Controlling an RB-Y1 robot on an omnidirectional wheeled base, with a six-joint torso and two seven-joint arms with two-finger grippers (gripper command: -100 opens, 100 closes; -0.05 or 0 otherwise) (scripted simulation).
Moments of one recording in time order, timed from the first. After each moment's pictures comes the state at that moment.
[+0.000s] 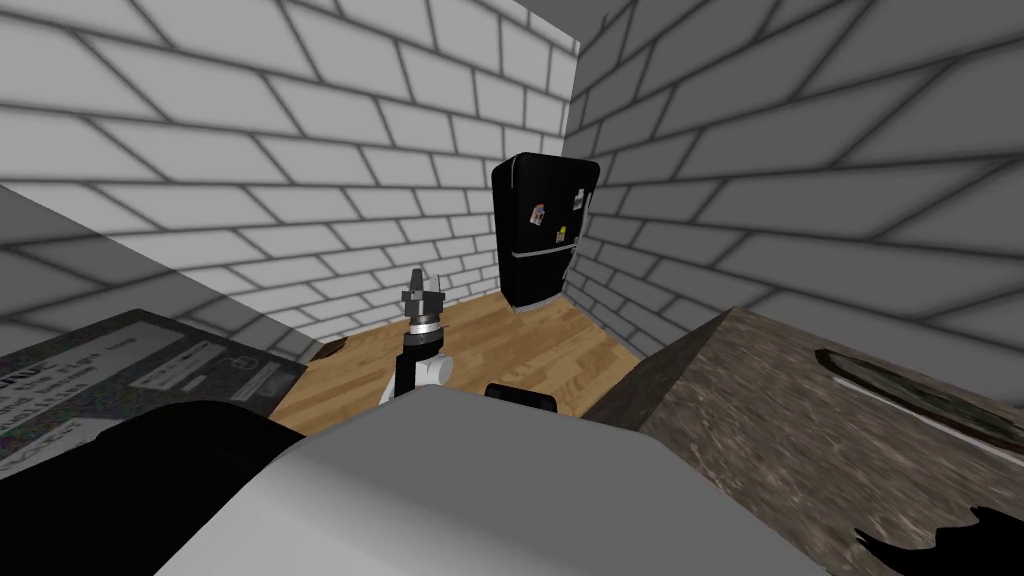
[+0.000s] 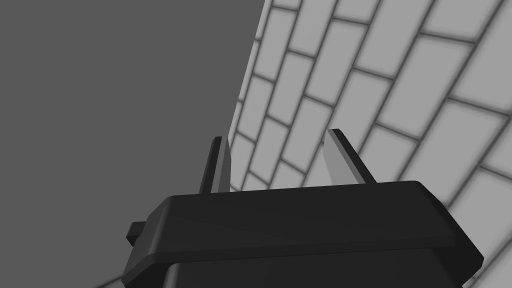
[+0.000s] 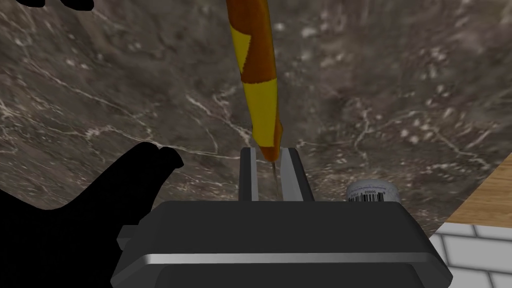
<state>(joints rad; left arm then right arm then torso) 0.48 0.01 0.04 -2.24 0.11 -0.58 -0.01 1.05 -1.10 -0.36 -1.09 0.94 -0.88 0.30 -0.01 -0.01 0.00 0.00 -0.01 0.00</state>
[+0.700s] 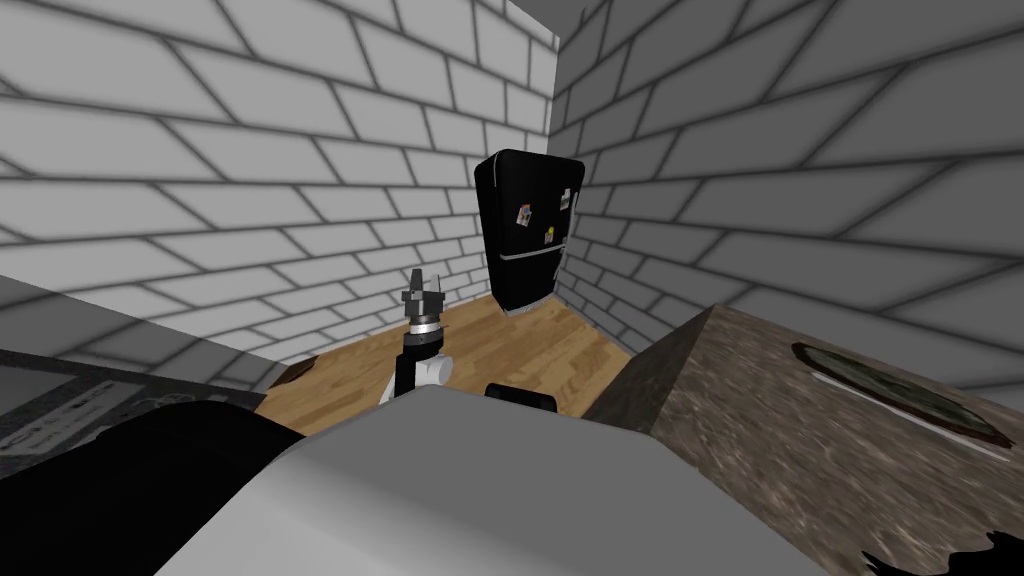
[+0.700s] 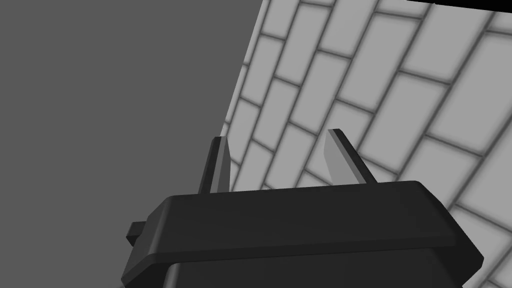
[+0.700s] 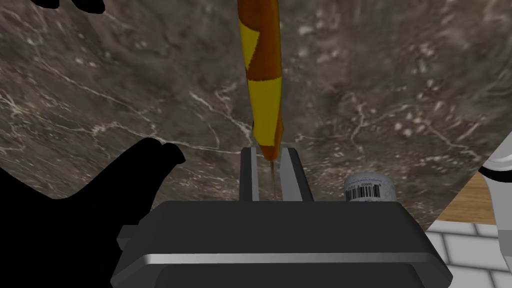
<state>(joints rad) 0.48 0.01 0.04 -2.24 0.11 -0.58 -0.01 1.21 -1.09 -0.36 -1.16 0.79 -0.86 0.47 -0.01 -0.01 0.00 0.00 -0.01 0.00</state>
